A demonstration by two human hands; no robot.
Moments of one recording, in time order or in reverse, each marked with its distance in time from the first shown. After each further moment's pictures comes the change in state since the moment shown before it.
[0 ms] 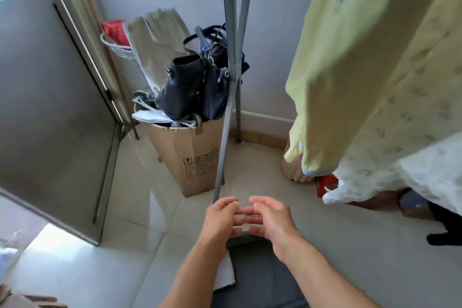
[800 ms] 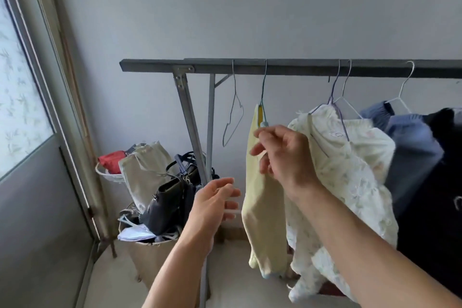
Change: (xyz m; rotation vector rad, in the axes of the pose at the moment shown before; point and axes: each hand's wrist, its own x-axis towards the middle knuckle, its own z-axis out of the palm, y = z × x) left_hand -0.177 0.272 0.051 0.005 -0.202 0.640; right_hand -0.207 -0.322 -0.071 -0.006 0.248 -1.053
